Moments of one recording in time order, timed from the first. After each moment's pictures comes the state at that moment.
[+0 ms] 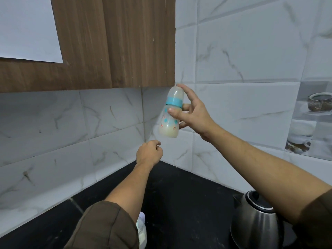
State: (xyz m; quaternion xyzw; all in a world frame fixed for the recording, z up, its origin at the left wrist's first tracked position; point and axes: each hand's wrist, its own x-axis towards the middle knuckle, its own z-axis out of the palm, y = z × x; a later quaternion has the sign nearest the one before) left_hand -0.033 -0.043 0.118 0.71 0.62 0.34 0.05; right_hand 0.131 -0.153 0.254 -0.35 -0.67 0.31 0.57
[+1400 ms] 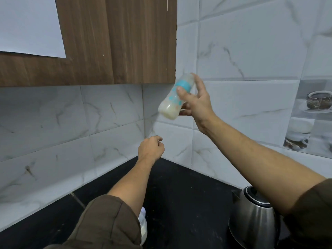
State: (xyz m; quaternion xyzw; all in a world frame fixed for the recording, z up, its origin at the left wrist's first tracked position) left_hand -0.032 -0.055 0.123 0.71 0.61 0.34 0.06; right_hand 0.118 -0.156 0.271 -0.32 -0.55 0.36 0.68
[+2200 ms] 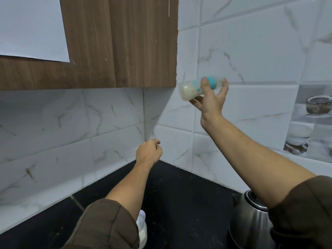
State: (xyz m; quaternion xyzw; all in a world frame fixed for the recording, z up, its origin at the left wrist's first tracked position) left_hand -0.041 -0.054 0.123 0.71 0.62 0.35 0.05; right_hand 0.135 -0.136 0.284 -0.25 -0.38 0.37 0.81
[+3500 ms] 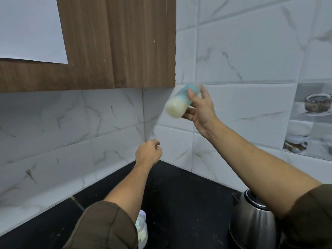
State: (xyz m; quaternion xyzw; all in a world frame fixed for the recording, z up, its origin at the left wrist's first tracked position) left_hand -0.042 -0.053 0.119 0.71 0.61 0.35 0.05; right_hand 0.136 -0.135 0.263 -0.29 -0.49 0.43 0.70
